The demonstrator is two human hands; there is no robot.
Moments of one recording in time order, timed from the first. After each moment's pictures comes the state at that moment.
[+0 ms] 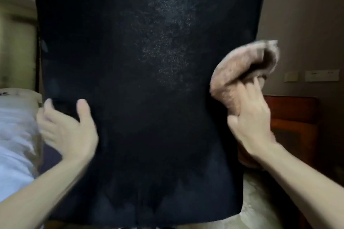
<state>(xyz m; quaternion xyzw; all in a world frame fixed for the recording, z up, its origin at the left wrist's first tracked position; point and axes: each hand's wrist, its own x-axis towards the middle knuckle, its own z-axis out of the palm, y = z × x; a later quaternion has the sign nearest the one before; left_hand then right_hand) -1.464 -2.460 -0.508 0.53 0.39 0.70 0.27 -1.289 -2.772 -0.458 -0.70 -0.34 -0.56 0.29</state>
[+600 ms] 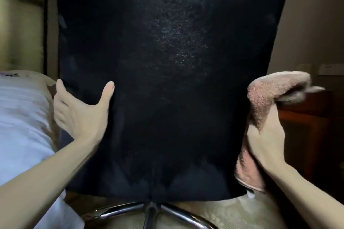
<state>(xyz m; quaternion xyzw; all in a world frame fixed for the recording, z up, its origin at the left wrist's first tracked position) -1.472 -2.455 -0.520 0.55 0.35 0.71 0.28 -1.276 -2.778 -0.529 -0.72 -0.29 -0.42 0.47</state>
